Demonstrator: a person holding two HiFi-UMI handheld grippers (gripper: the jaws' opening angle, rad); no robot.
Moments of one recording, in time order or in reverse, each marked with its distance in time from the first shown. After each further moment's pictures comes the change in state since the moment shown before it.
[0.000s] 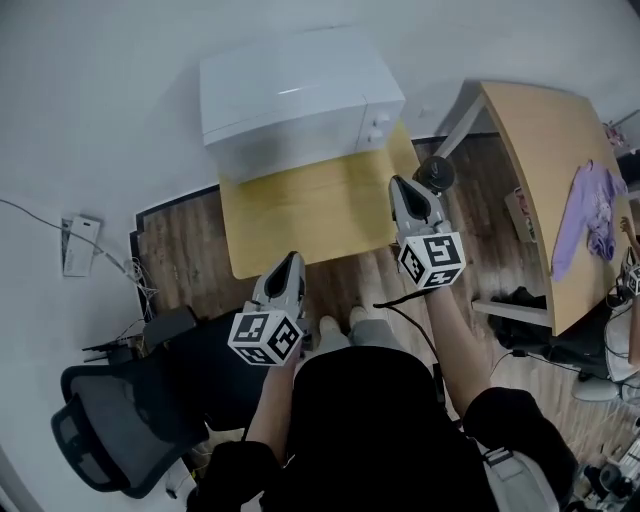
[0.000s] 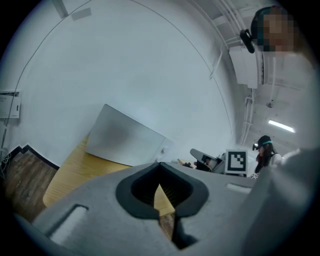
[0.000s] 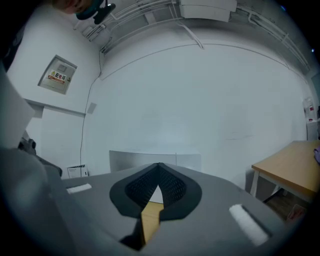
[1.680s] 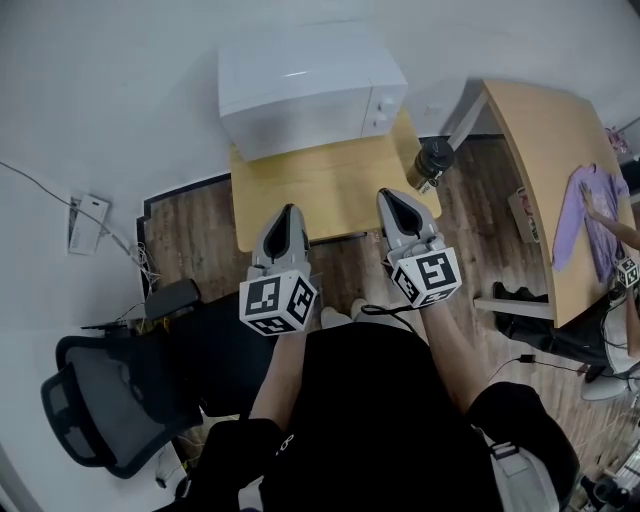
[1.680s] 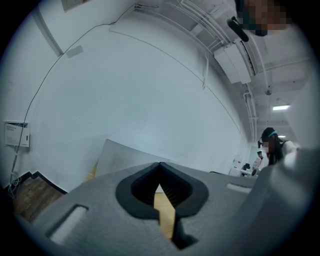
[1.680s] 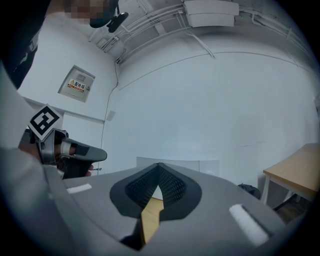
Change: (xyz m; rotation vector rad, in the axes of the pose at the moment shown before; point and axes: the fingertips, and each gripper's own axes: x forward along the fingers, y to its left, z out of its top) left arm -0.021 -0.029 0.056 0.152 -0.232 0.130; right arm -0.073 0.081 0.013 -0.038 -0.078 0.154
